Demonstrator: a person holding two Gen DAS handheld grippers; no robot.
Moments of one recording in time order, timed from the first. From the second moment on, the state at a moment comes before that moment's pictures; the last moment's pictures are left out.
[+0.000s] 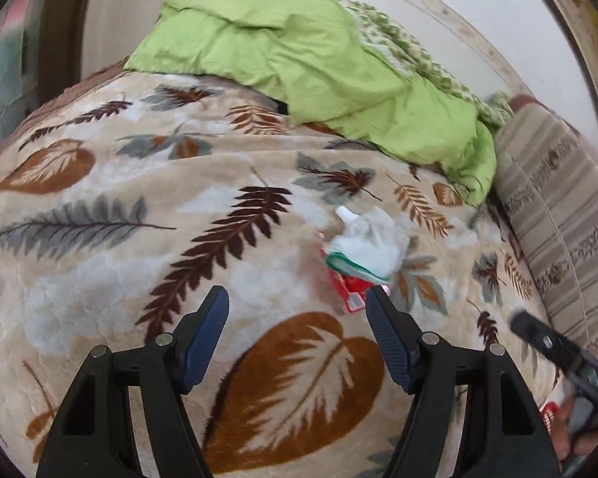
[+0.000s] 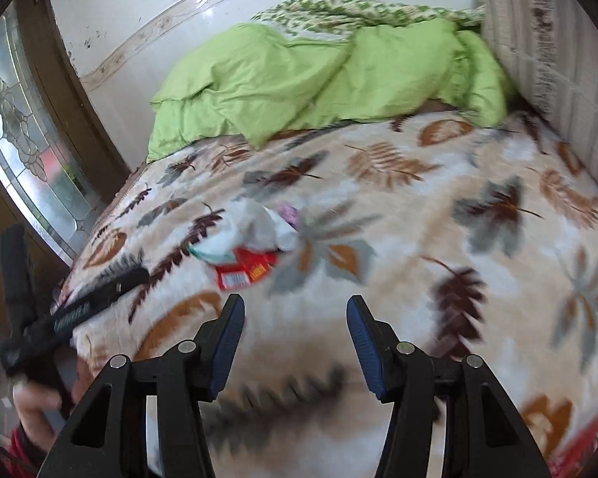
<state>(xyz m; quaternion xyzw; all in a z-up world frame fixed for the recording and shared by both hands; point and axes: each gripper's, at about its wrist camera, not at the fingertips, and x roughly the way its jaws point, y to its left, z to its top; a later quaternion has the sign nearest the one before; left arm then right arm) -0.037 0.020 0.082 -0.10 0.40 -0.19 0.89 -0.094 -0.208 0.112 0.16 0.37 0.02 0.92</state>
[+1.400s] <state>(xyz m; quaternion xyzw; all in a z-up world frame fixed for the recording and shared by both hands) 0.015 -0.063 0.044 -0.04 0.43 -0.19 0.88 -0.088 -0.254 0.092 0.21 0.31 0.00 0.93</state>
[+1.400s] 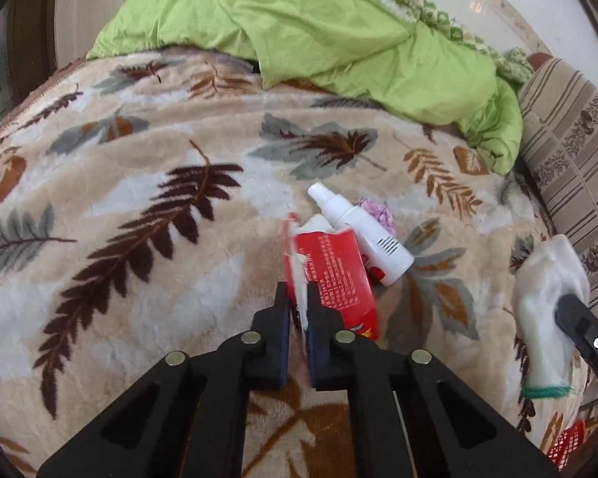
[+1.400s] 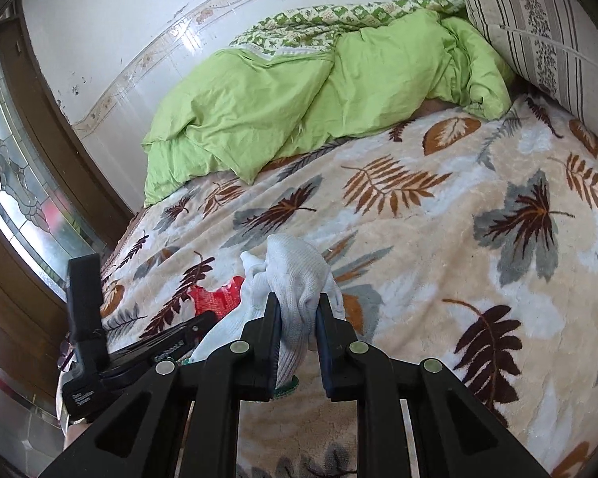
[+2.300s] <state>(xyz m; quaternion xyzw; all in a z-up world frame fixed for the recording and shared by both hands) -0.112 0.014 0.110 0.07 0.28 -0.09 0.95 -0.156 -0.182 0.114 0.08 0.27 0.01 0.96</state>
